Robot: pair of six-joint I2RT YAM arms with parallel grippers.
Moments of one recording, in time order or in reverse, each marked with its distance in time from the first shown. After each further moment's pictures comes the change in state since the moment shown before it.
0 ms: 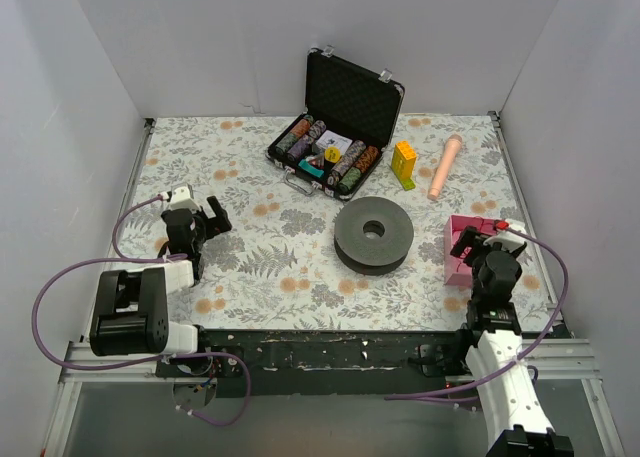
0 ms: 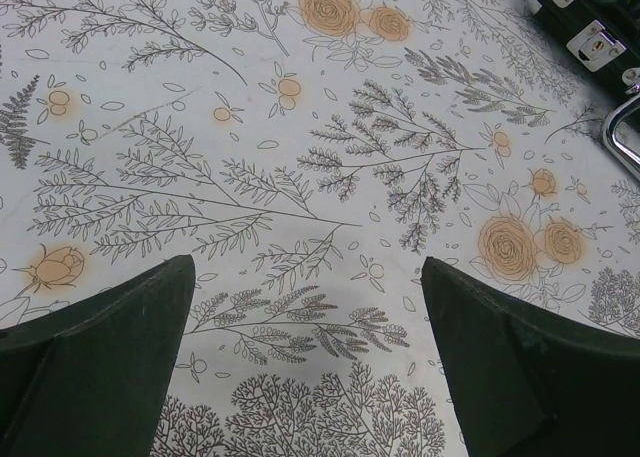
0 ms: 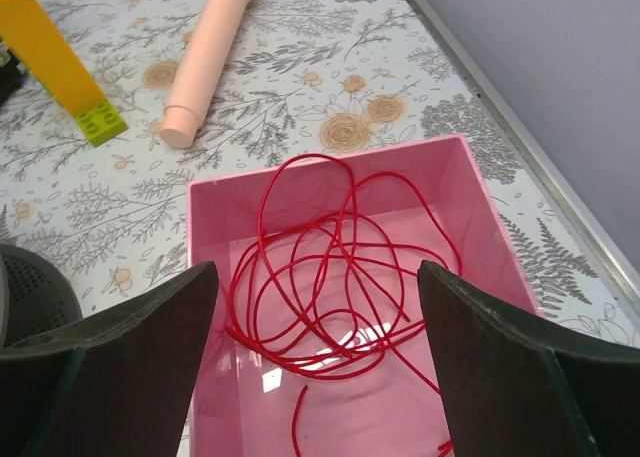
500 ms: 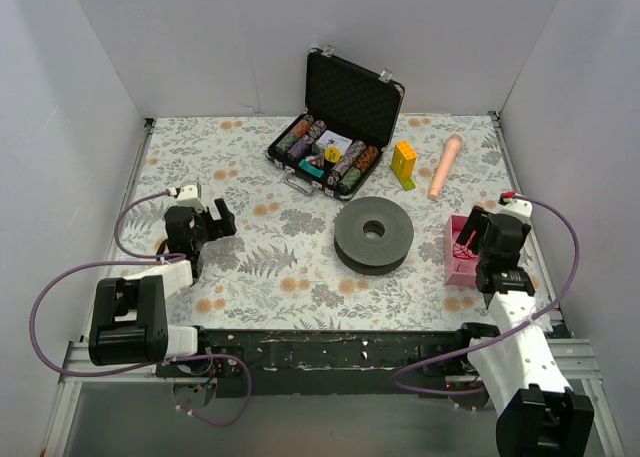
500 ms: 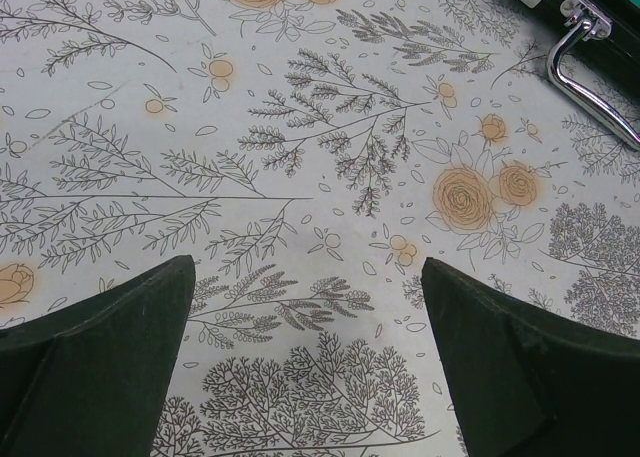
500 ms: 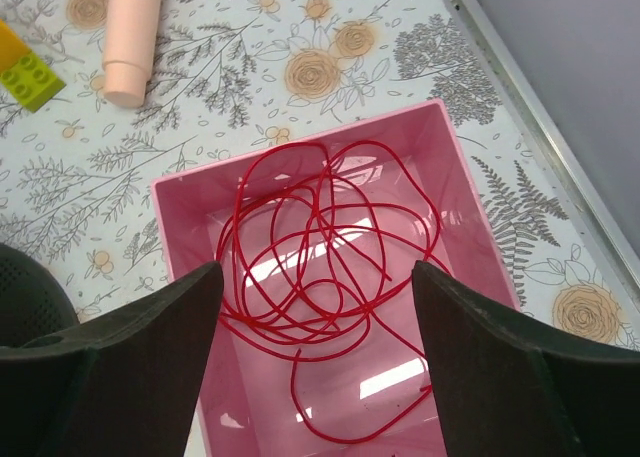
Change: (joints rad) left arm 0.000 -0.049 0.020 -0.112 0.137 0.074; right arm -0.003 0.277 0.314 -0.329 0.111 0.086
